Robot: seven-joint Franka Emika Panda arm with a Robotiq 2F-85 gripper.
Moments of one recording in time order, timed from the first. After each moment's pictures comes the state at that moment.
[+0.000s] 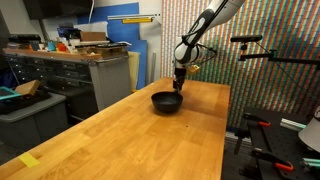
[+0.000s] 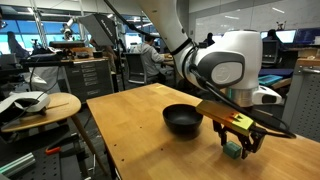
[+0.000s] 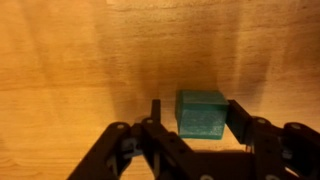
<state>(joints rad) -0.34 0.70 -0.06 -1.83 0.03 2.61 -0.35</state>
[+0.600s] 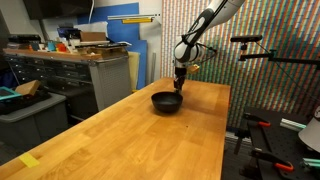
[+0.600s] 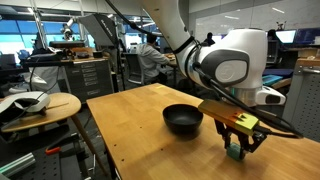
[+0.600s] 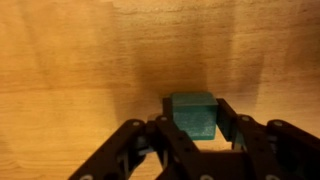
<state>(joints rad) -0.35 0.70 -0.05 -1.81 0.03 2.57 -0.35</state>
